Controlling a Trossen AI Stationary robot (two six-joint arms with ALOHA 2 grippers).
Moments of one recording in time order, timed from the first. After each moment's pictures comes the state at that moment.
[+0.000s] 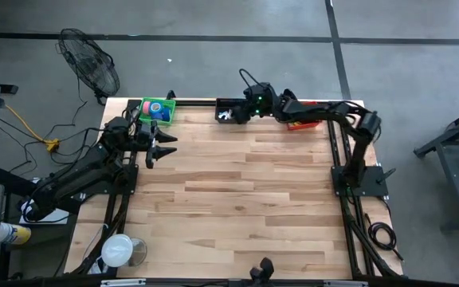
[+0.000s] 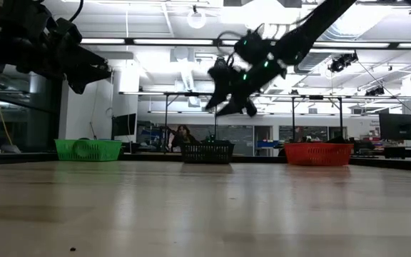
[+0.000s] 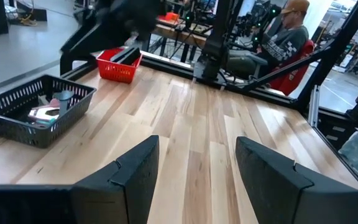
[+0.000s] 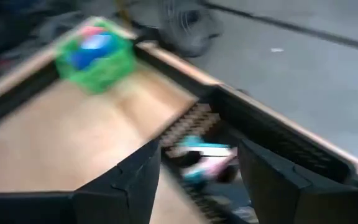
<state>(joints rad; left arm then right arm) 0.78 0.38 0.21 0.05 0.71 -0.13 -0.56 1.84 1.18 0.18 -0.04 0.33</state>
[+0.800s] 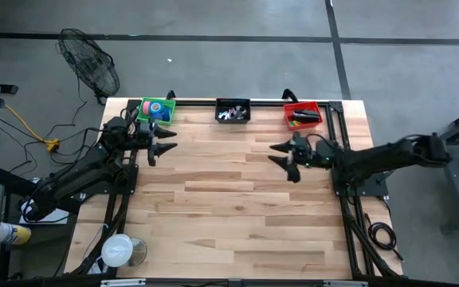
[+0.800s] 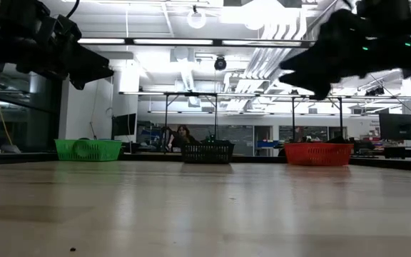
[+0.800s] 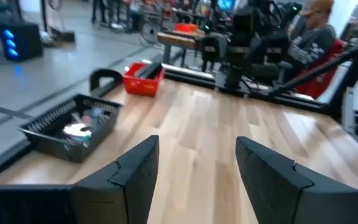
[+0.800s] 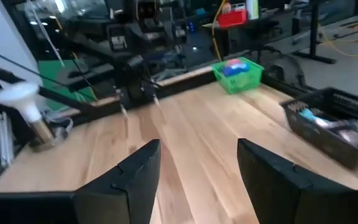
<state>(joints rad) 0.78 0.38 0.21 0.09 0.62 -0.08 -0.11 1.02 0.22 0.73 0.10 0.26</state>
